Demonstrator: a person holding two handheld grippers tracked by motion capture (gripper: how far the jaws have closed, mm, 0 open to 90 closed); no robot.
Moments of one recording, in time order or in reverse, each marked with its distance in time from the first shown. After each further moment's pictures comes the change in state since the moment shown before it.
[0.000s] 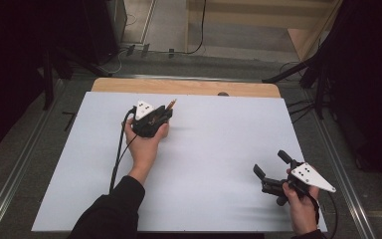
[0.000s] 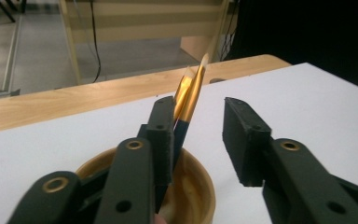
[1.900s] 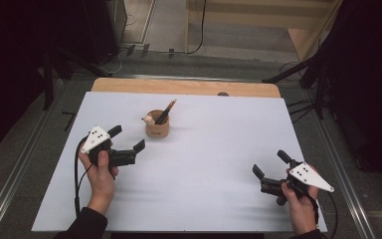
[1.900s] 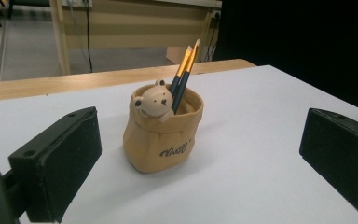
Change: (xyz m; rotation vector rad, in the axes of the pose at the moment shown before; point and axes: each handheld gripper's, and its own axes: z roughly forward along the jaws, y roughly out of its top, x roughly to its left) left arm 0.025 -0.032 -0.126 -0.044 -0.063 -0.031; right arm 0.002 0.000 0.001 0.015 -0.010 -0.024
